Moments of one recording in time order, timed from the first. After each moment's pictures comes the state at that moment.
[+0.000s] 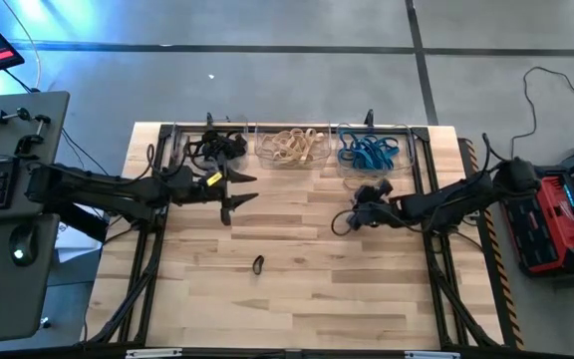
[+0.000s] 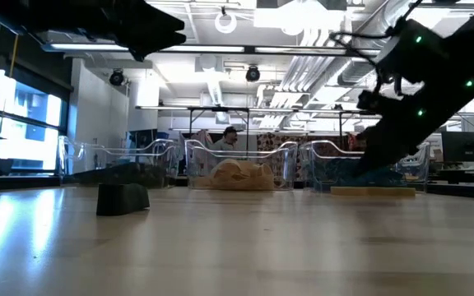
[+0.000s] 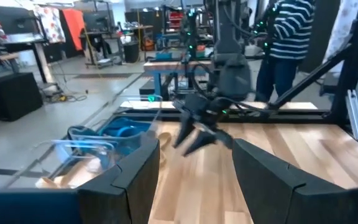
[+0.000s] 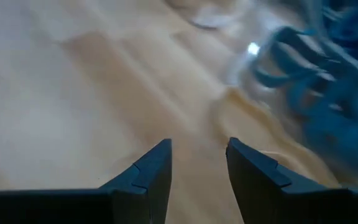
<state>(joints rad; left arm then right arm) 0.04 0.97 0.45 0.47 -0.11 0.06 0.08 1.29 0.38 -0.04 0.68 0.51</state>
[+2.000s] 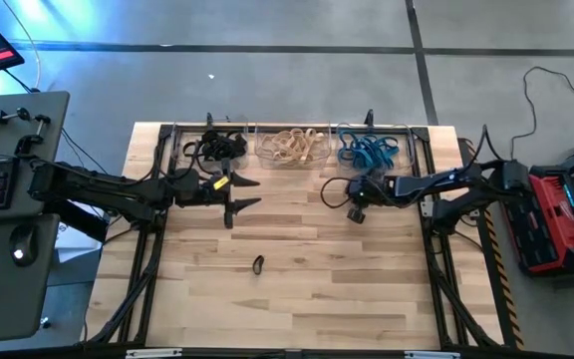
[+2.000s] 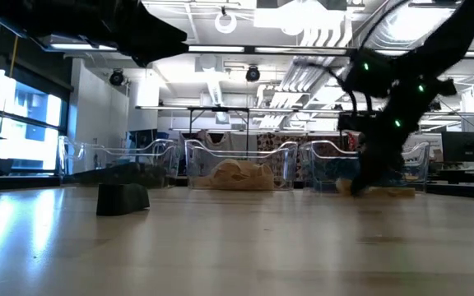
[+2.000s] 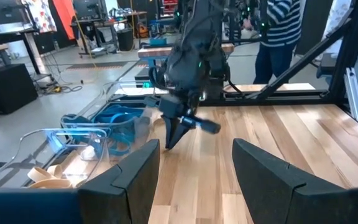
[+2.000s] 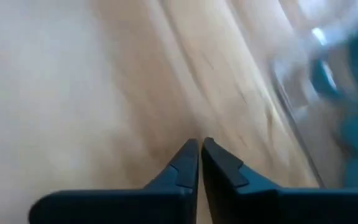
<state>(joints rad) 0.02 1.02 0.45 0.46 -0.11 0.08 -0.22 1.39 0.47 -0.12 0.27 0.05</state>
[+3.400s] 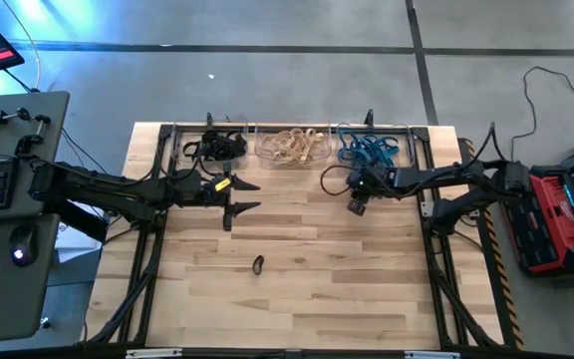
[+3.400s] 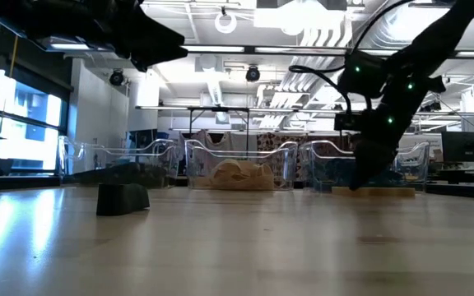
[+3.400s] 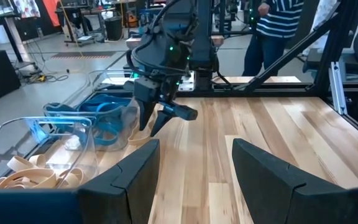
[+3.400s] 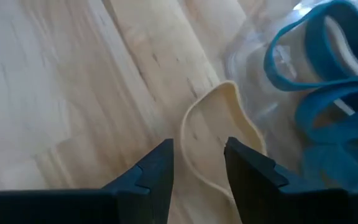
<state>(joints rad) 0.02 1.02 0.46 0.41 -0.06 0.05 -0.33 1.38 0.52 -0.21 0.25 0.04</state>
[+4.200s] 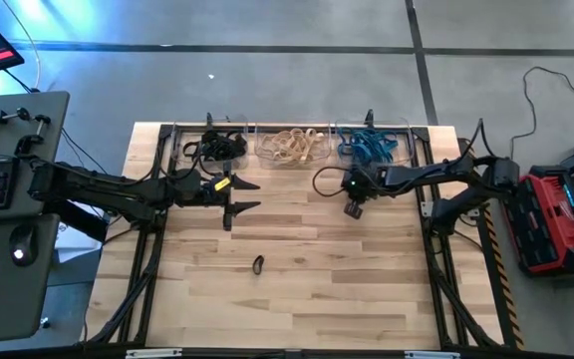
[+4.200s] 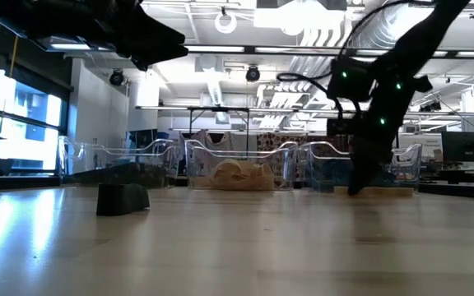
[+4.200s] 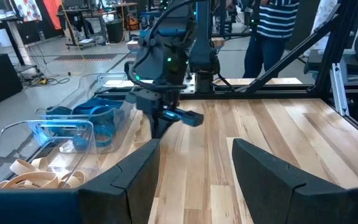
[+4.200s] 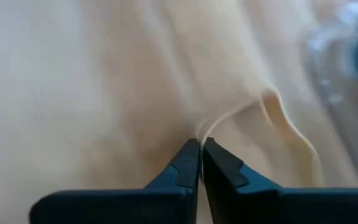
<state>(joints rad) 0.03 1.02 0.46 0.42 -0.06 0.05 -0.31 1.47 0.60 -0.27 0.15 0.04</state>
